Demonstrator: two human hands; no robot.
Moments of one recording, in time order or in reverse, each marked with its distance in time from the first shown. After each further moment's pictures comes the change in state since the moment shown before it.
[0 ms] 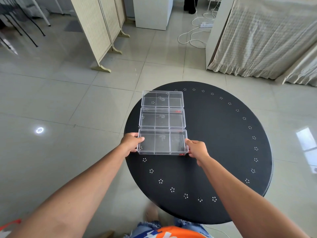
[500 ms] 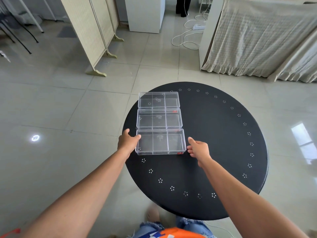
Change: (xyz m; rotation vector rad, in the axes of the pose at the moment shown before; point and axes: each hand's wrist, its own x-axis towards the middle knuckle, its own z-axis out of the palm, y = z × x) left_hand -0.007 0.001 0.003 0.112 0.204 0.077; right_hand -0.017 0.005 -0.013 0.136 0.111 0.063
